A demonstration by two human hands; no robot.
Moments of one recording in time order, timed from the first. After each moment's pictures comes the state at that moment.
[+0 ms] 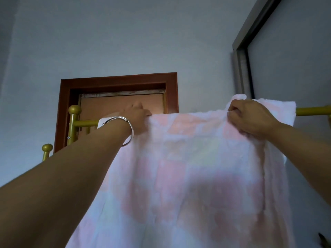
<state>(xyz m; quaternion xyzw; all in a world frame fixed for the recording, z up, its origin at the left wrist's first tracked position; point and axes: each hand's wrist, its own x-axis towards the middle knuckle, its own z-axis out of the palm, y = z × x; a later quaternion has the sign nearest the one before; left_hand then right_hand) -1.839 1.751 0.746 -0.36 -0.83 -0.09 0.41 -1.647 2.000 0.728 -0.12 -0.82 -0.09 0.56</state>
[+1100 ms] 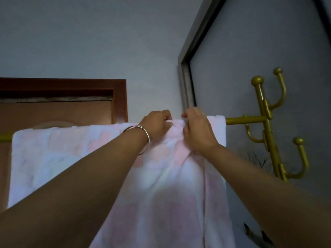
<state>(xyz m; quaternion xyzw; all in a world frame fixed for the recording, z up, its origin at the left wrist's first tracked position) -1.727 1.927 0.754 -0.58 -0.69 -0.26 0.34 -1.627 2.024 0.710 -0.13 -0.76 -0.04 0.64</state>
